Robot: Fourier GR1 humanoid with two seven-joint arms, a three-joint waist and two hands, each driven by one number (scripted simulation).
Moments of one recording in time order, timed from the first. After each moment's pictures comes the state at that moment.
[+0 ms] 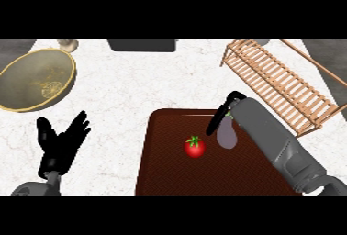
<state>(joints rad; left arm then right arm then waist) -0.06 0.39 -0.19 -1.31 0.41 0.18 0.20 -0.93 -0.18 0.58 -0.44 -0.17 0.11 1.11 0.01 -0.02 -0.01</state>
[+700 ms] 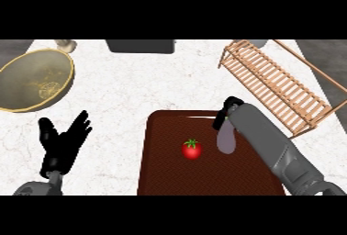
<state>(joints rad) -0.06 0.37 -0.18 -1.31 0.38 0.18 0.20 -0.88 -0.17 0.56 -0.48 -0.15 0.18 1.06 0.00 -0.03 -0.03</state>
